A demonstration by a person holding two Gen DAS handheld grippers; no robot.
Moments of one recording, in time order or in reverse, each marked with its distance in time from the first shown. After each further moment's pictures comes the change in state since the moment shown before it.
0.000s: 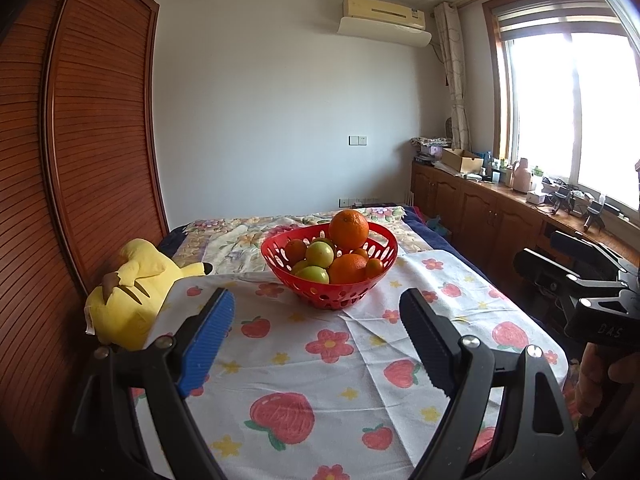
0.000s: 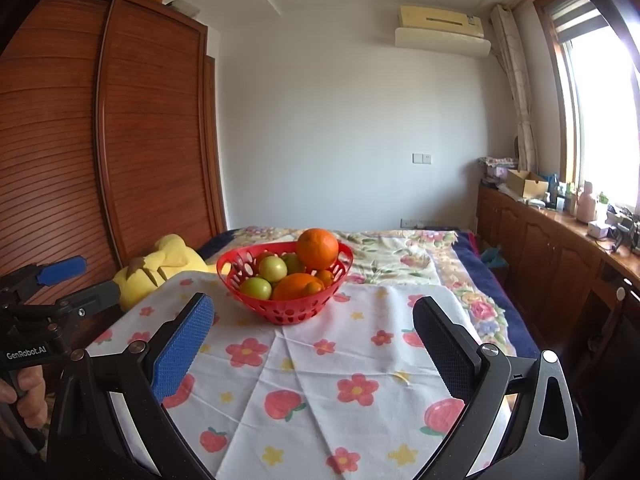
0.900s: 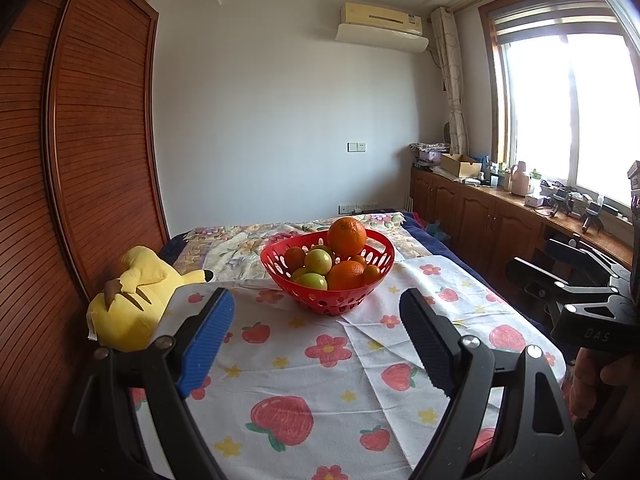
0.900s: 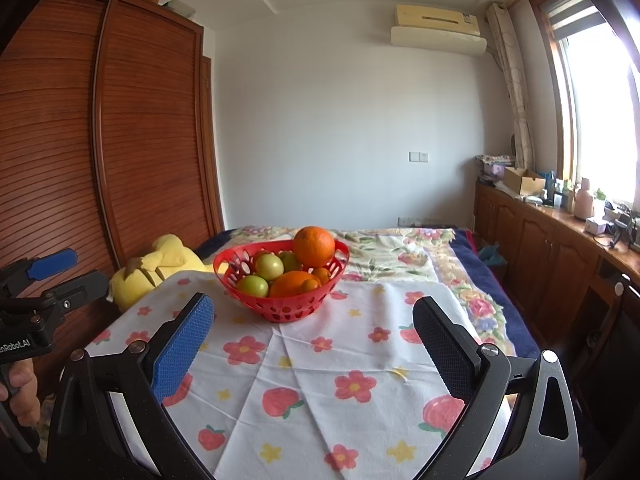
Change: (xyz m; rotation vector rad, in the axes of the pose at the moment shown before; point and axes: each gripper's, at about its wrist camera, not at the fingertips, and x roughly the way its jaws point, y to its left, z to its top) left arm -0.009 -0.002 0.002 0.008 -0.025 0.002; right arm -0.002 -0.004 -0.004 0.005 0.003 -0.003
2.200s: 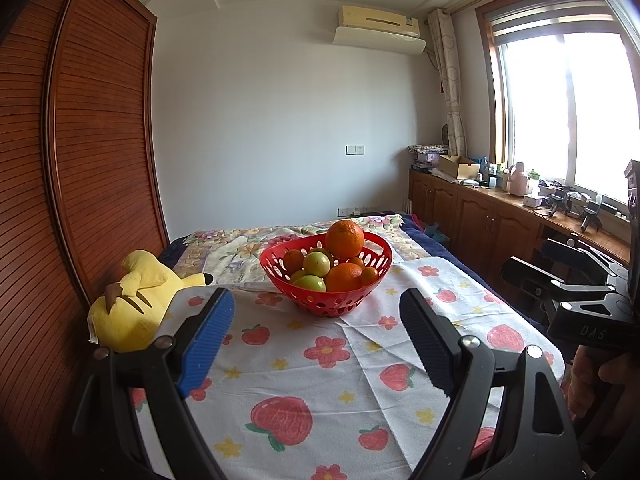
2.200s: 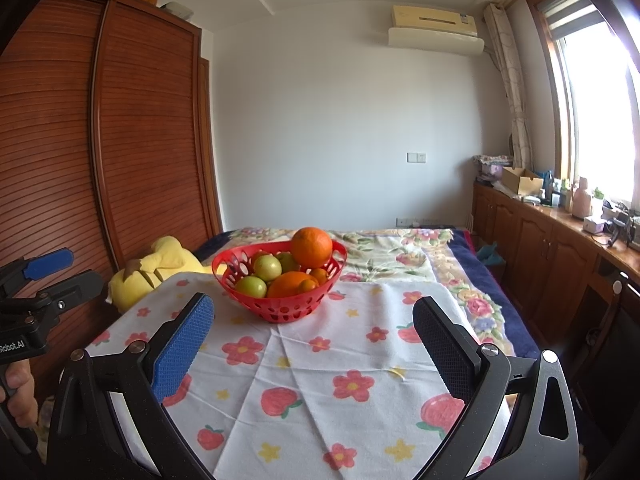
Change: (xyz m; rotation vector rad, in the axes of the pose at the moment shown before) left arm -0.003 -0.002 0.002 0.005 -0.005 -0.002; right arm -0.001 -0.003 0.000 0.002 -0.003 -0.005
